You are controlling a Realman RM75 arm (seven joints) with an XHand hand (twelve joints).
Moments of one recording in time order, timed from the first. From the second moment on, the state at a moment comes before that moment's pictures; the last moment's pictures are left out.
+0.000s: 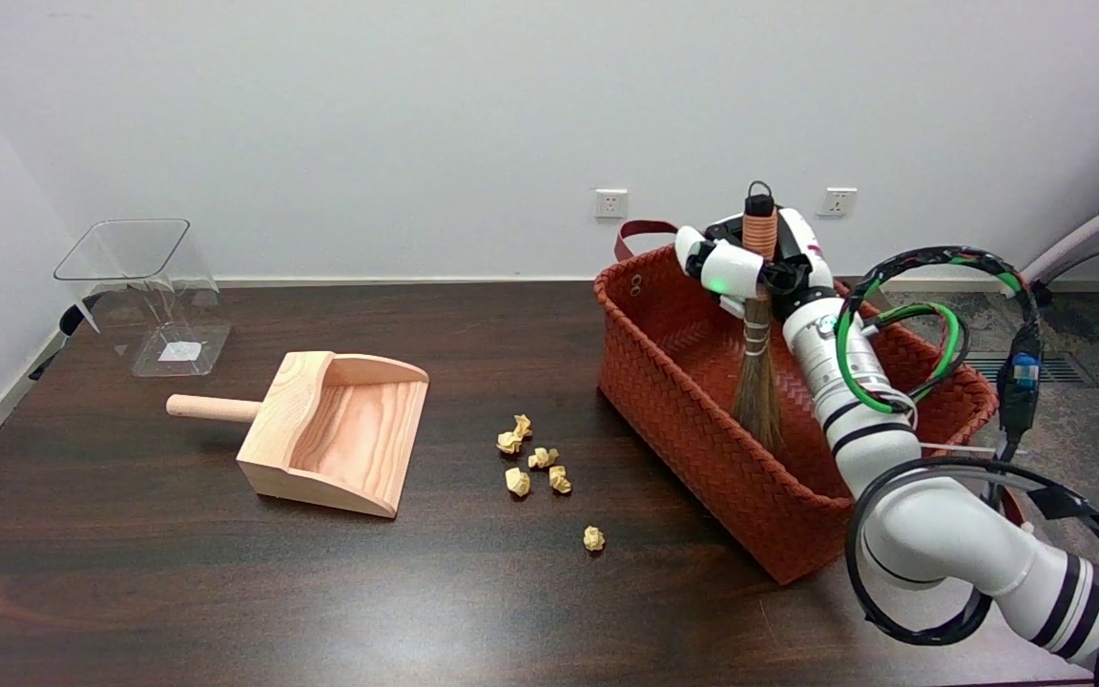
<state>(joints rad) 0.04 -0.87 1.04 -1.76 -1.22 0.88 0.07</state>
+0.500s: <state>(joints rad) 0.10 -0.86 1.05 -1.77 -1.22 0.86 0.06</state>
